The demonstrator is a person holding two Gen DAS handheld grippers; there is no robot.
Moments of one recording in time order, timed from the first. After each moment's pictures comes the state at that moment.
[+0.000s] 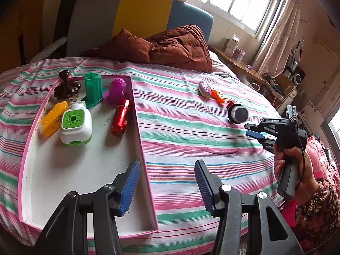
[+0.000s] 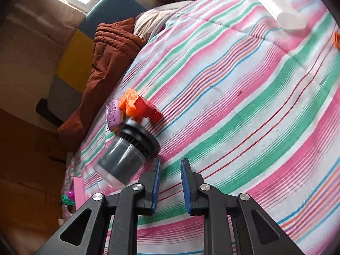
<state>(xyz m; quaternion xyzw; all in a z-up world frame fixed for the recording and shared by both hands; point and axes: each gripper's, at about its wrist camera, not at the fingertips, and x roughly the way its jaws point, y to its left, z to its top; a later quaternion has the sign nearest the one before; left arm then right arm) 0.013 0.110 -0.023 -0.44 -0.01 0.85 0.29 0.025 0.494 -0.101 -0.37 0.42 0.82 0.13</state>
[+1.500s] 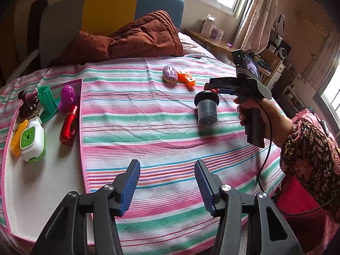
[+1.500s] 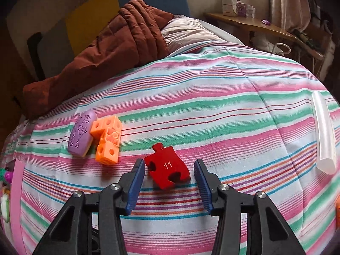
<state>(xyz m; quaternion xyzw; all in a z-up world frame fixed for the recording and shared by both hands) 0.034 0.187 -0.021 -0.45 0.05 0.82 0.34 -0.081 0.519 -0.094 -0.43 0.16 0.88 0.14</state>
